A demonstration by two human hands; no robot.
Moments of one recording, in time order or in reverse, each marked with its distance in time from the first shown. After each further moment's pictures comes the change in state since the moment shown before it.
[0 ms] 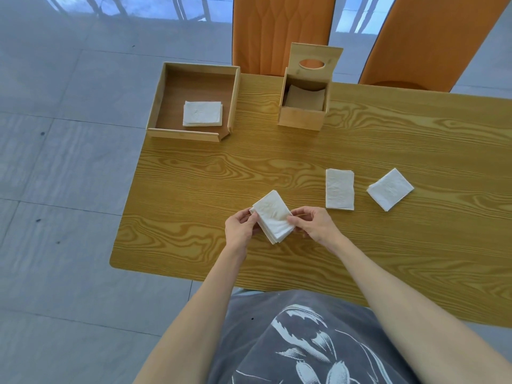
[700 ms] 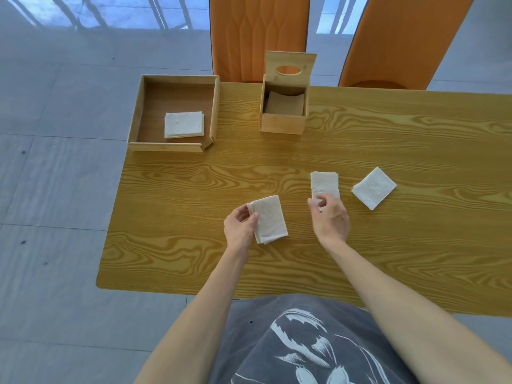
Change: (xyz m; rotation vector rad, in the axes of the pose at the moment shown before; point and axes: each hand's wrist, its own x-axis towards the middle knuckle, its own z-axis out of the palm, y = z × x) left_hand 0.005 0.009 0.030 0.061 0.025 0.098; right_hand 0.000 -0.003 -0.025 -0.485 0.718 -0.043
